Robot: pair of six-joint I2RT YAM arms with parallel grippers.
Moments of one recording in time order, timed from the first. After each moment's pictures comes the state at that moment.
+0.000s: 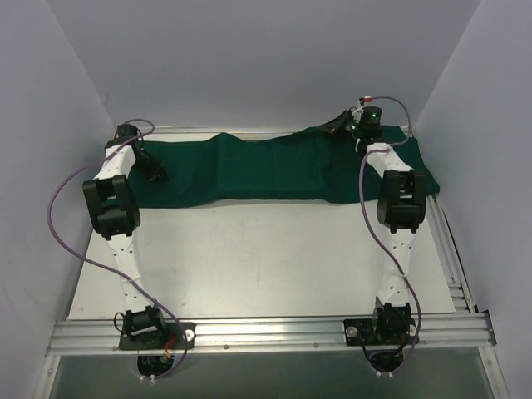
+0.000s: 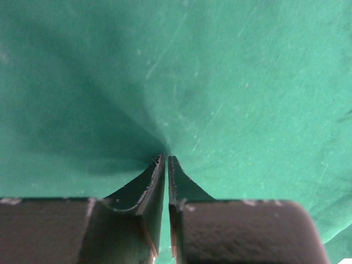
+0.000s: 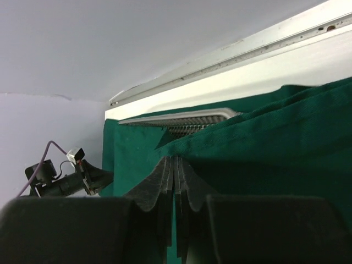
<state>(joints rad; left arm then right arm) 0.19 2.40 2.03 -0.77 0.19 -0.73 0.00 2.40 1.90 0.13 -0.61 0.89</state>
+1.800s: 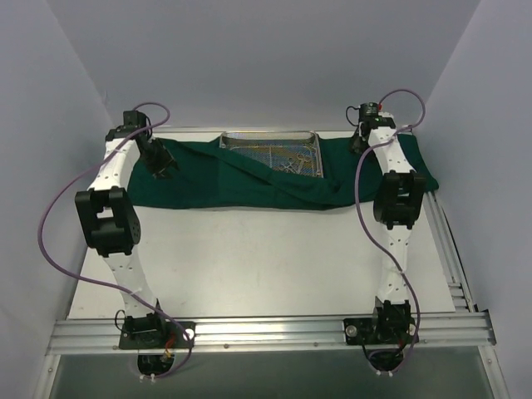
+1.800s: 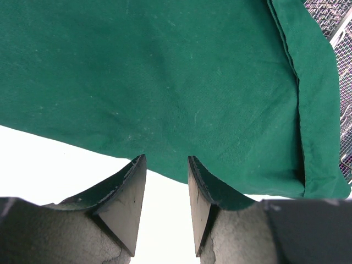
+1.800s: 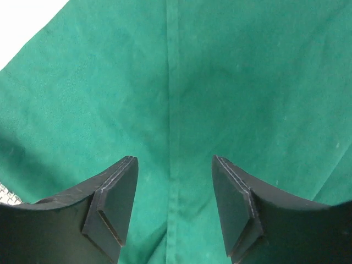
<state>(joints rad) 0.07 2.05 1.84 -0.91 0.21 -0.57 0.00 2.45 2.27 -0.85 0.30 0.51</state>
